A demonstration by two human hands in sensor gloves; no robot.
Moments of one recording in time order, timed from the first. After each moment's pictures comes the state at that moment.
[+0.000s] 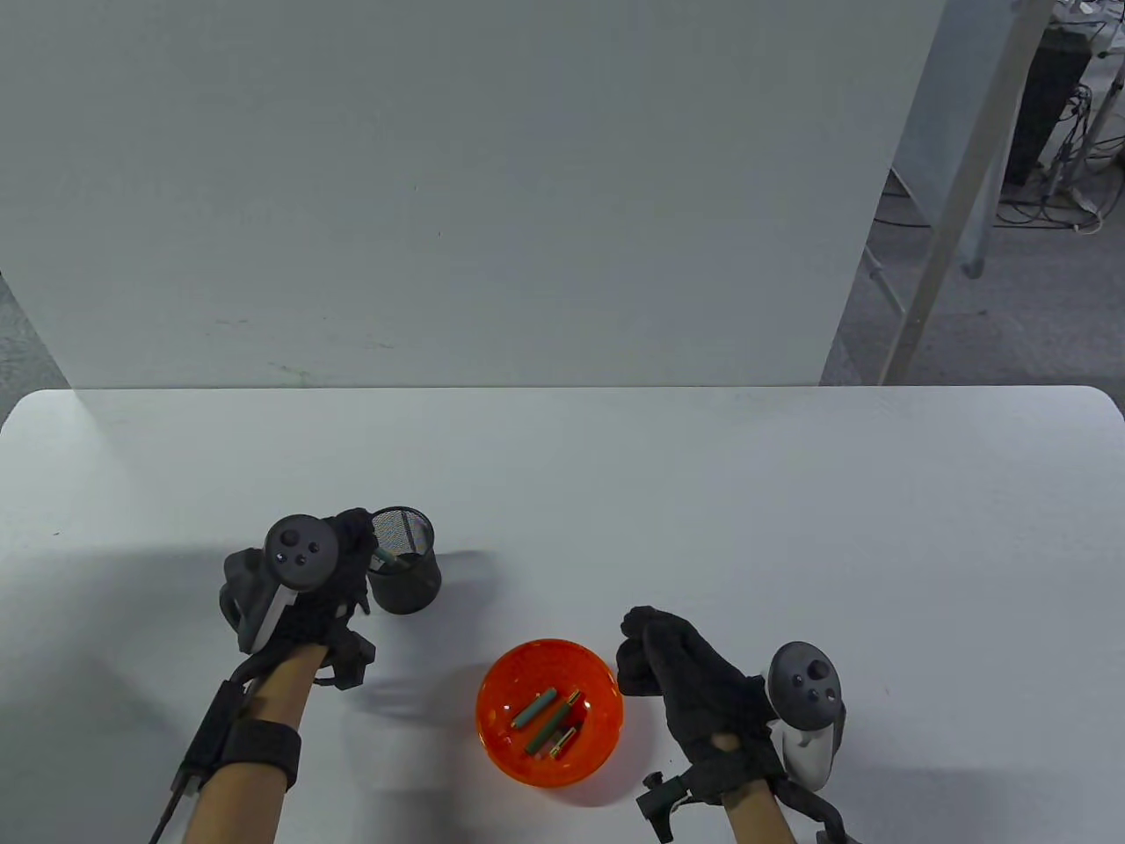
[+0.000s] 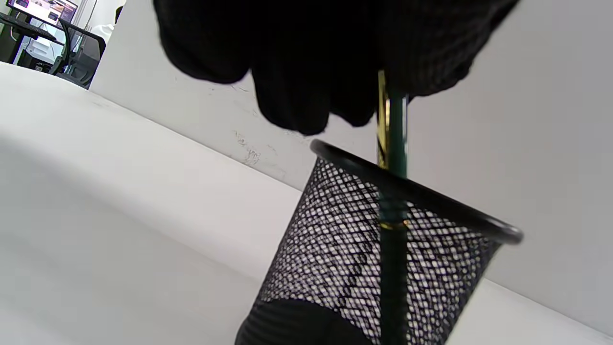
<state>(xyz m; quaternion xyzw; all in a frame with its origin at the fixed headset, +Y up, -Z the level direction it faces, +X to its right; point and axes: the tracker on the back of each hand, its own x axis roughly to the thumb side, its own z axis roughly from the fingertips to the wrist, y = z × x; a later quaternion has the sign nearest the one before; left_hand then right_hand) -0.289 -0.661 -0.442 0.12 0.06 0.20 0.97 0.131 -0.690 -0.331 0.12 -0.02 0.74 0.66</state>
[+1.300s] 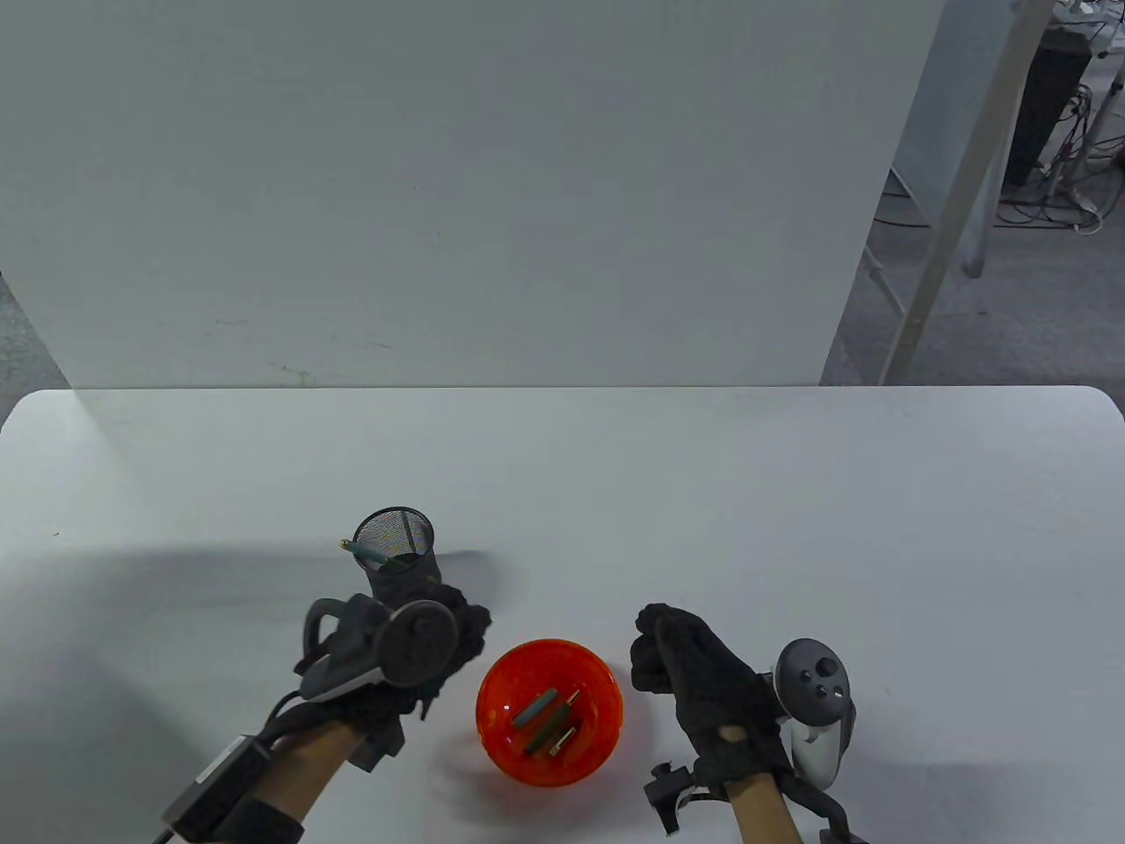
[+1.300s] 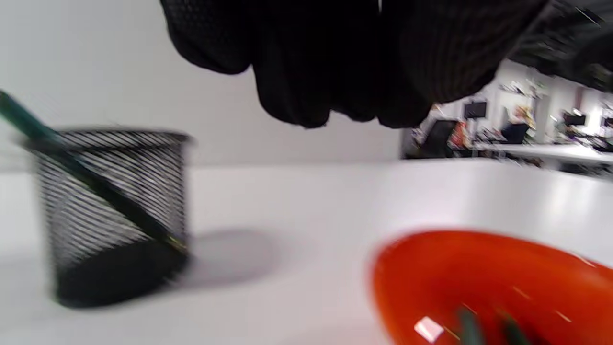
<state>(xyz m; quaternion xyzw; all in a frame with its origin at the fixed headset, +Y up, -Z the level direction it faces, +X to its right) -0.148 -0.650 -0.362 0.02 -0.26 0.02 0.96 0.143 -0.695 -0.335 0.08 -0.02 0.76 0.65</state>
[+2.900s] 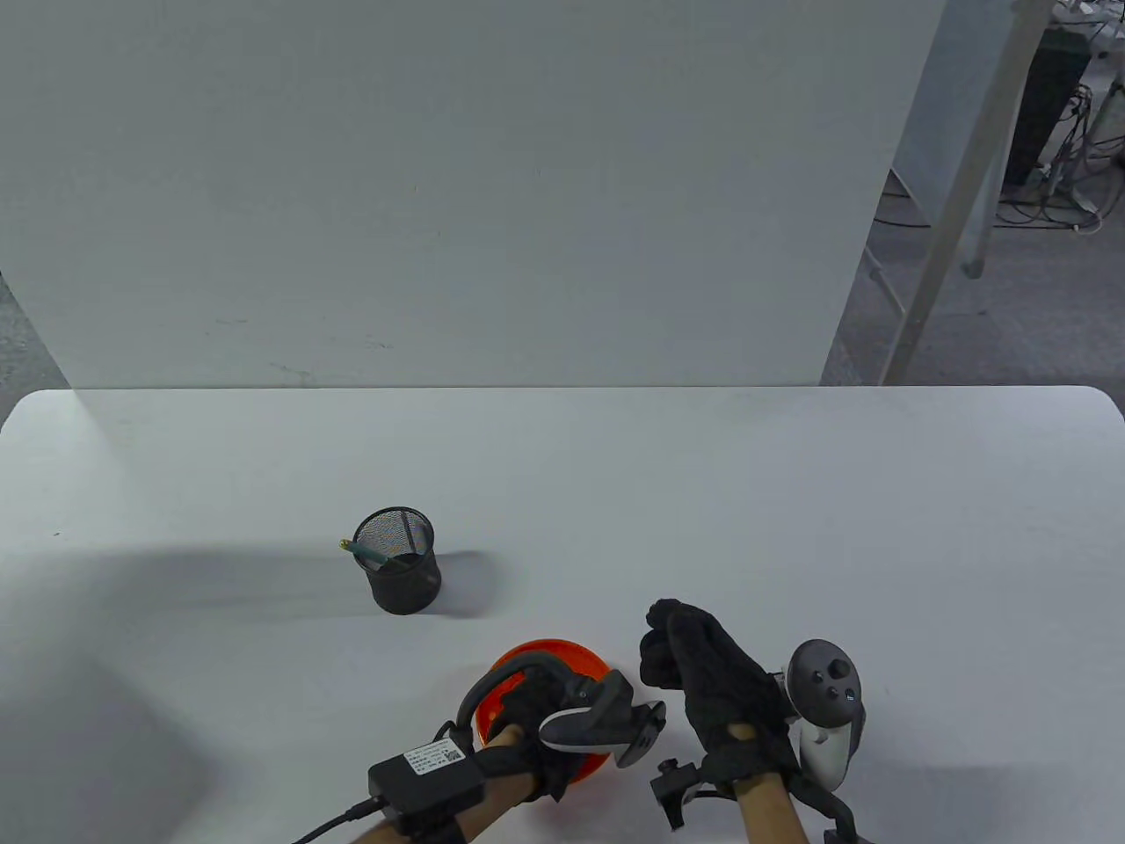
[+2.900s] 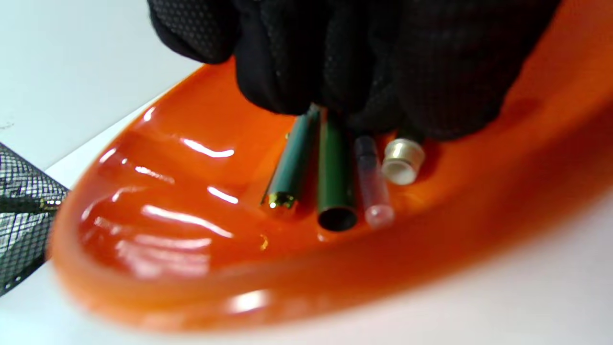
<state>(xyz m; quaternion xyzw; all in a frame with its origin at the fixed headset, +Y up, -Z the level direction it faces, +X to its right) -0.019 -0.722 -0.345 -0.12 -0.27 -0.27 0.92 0.149 -0.688 -0.332 0.07 -0.04 0.74 0.66</state>
